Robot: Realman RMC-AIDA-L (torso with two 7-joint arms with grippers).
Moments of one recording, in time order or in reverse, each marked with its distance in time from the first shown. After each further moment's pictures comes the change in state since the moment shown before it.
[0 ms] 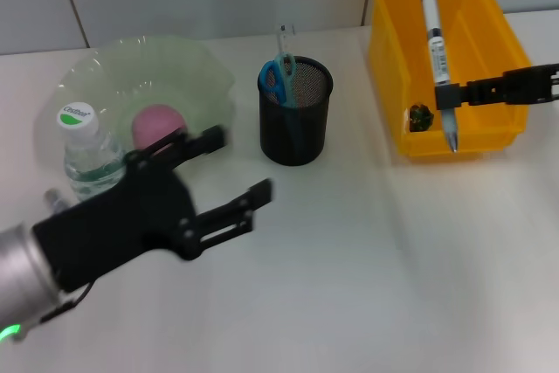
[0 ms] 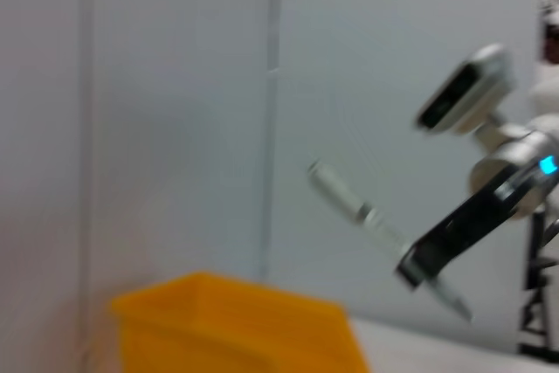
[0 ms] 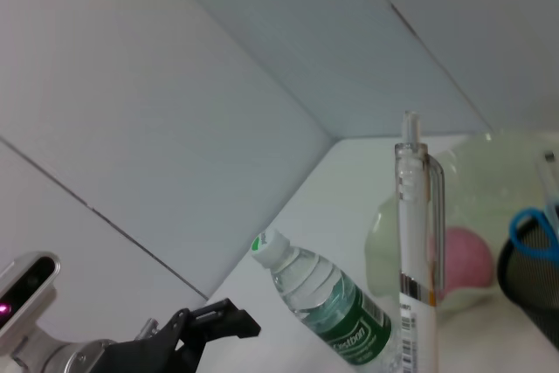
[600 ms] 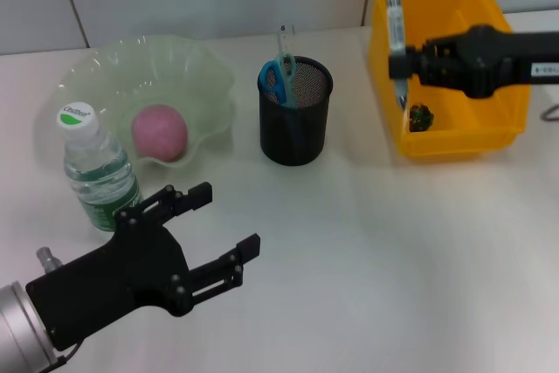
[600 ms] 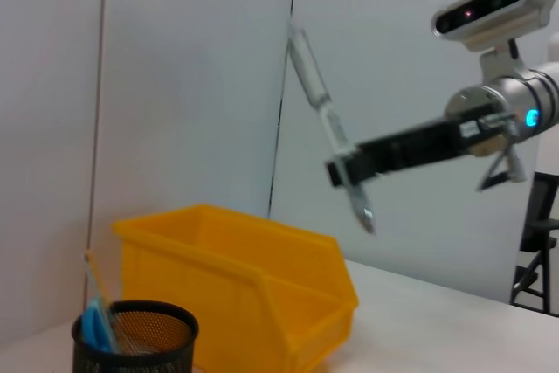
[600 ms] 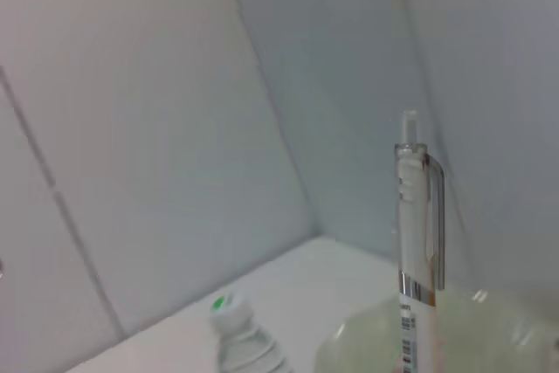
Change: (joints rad) left arm 0.110 0.004 0.041 0.024 0.051 -0.020 -0.002; right arm -0.013 0.134 0.013 -0.120 0.059 0.132 -0.380
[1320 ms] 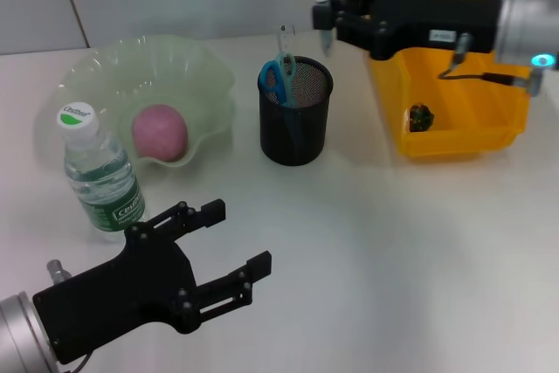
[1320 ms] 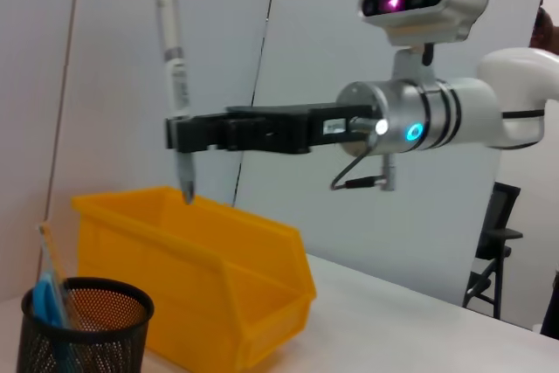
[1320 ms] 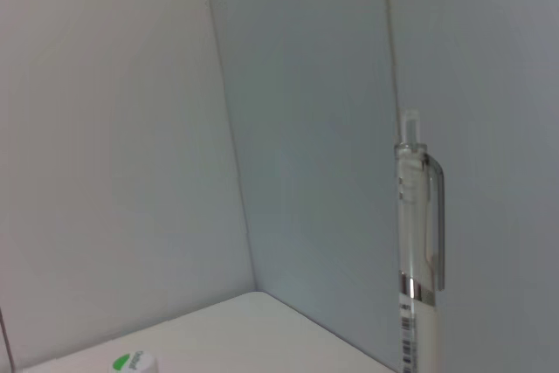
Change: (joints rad) left arm -0.009 0.000 -0.012 -0.011 0.027 0.067 -0.088; right arm 0.067 0.072 -0.153 0.099 0.138 0.329 -0.242
